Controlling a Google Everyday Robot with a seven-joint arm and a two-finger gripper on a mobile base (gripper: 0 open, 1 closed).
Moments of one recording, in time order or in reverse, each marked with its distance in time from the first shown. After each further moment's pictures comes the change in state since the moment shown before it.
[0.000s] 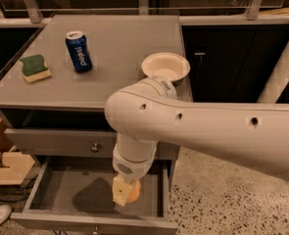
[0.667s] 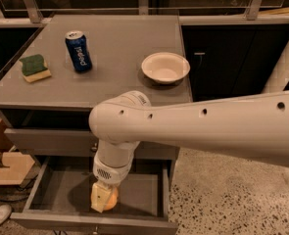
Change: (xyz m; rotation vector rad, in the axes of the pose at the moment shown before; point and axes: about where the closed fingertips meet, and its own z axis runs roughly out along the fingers) arm -0.050 0.021 0.054 -0.123 -0.032 -0.031
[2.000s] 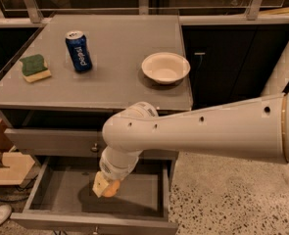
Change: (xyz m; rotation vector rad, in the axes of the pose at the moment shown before) arm -0.017 -0.054 0.033 0.079 -0.149 0.361
